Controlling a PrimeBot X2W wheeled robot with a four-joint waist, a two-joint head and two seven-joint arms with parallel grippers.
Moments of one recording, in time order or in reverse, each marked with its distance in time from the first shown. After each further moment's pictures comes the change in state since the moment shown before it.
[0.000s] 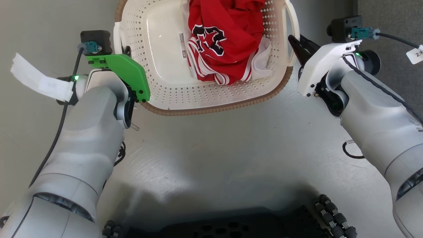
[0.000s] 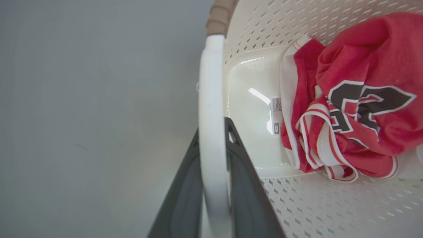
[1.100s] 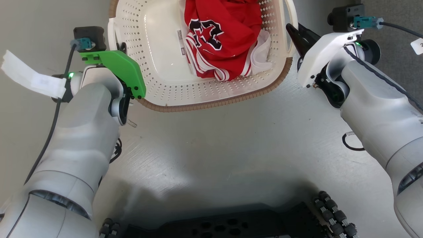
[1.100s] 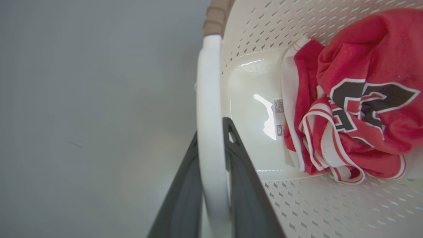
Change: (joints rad) left arm -0.019 0.012 -0.023 0.011 -0.037 -0.013 -0.003; right arm -0.041 0.000 0.030 -0.001 0.034 0.009 0.000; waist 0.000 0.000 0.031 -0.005
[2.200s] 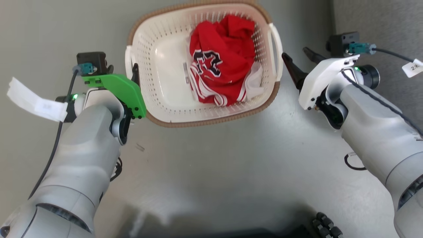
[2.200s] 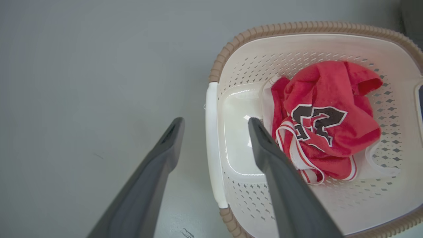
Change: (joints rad) left arm 0.077 0.008 -0.037 0.014 -0.061 -0.058 -0.063; right arm 0.079 -0.013 0.066 0.006 0.044 -0.010 -0.022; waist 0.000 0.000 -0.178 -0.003
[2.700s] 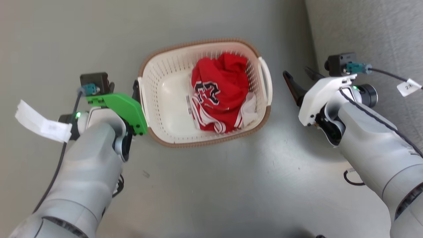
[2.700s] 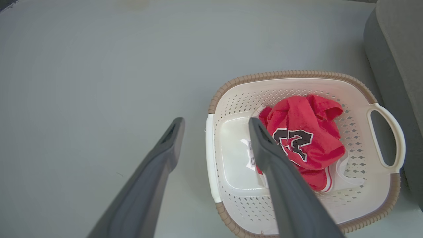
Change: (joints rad) left arm 0.073 0.000 -0.005 0.003 -0.008 0.009 -0.060; right arm 0.065 0.016 0.004 0.034 0.010 0.000 -0.029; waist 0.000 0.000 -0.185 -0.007
